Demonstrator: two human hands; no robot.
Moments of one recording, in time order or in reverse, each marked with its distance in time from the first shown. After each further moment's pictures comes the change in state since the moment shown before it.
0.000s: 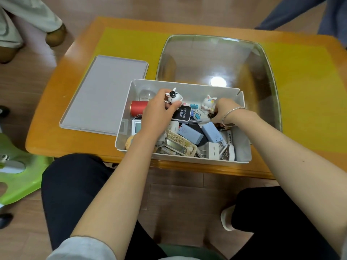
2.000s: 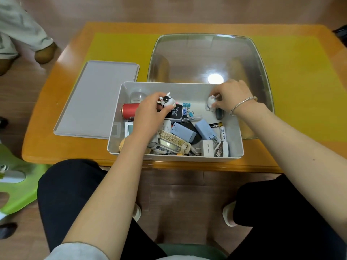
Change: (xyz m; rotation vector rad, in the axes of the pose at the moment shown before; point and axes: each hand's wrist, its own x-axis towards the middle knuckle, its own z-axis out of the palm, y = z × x) left_hand -0.002 0.004 -0.001 0.082 -0.043 0.041; right_hand -0.009 0.031 -0.022 -0.219 0.398 -0.162
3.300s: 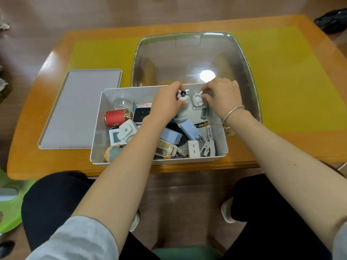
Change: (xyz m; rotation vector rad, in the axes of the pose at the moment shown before) left_hand 0.043 0.063 0.054 0.080 -0.241 0.097; right_hand -0.020 0.009 0.009 0.189 0.260 0.193
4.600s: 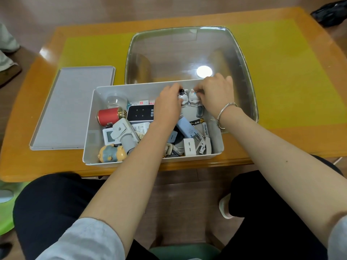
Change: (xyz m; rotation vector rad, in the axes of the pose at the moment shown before) left_hand -0.008 0.010 0.030 0.163 0.164 0.038; right_hand 0.000 -0.007 0.000 -0.097 -0.096 0.016
